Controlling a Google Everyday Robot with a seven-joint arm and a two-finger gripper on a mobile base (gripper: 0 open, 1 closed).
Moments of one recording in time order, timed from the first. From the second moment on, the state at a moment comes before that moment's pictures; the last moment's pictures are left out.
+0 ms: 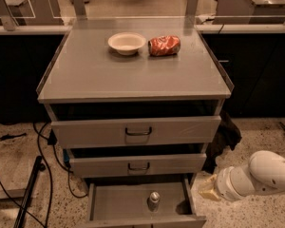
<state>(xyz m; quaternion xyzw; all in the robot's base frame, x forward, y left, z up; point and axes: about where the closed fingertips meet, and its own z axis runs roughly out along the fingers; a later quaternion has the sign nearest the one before) 0.440 -0.231 0.519 -0.48 0.84 0.16 0.22</state>
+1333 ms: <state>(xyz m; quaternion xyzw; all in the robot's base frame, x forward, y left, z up) 0.468 -0.182 0.356 -0.50 0.79 0.22 0.26</state>
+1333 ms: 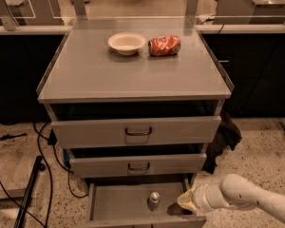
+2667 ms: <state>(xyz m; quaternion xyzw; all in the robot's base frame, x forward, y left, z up) 0.491 -0.174 0.304 -0.50 0.79 0.22 0.29</state>
